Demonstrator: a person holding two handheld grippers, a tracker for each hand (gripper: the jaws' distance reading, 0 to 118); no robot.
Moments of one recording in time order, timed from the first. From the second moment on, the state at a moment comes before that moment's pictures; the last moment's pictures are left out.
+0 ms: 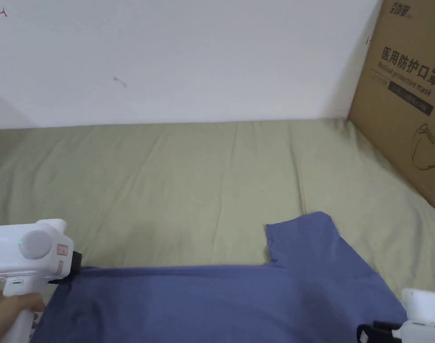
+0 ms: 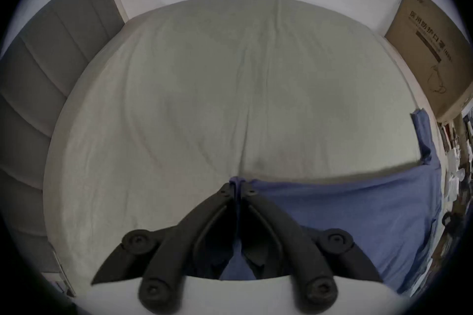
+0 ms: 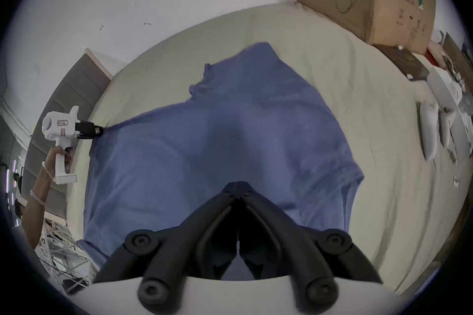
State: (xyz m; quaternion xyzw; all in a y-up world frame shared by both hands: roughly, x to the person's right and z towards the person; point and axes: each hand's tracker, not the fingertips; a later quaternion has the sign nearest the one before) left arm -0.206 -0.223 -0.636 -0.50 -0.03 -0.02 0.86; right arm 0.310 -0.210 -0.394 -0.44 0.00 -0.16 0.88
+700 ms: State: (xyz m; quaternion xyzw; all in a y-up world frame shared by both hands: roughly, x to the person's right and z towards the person) left arm -0.208 -0.182 -0.610 -0.45 -0.05 -0.06 0.89; right arm 0.370 -0.249 -0.560 -0.54 -0.06 -0.04 0.84
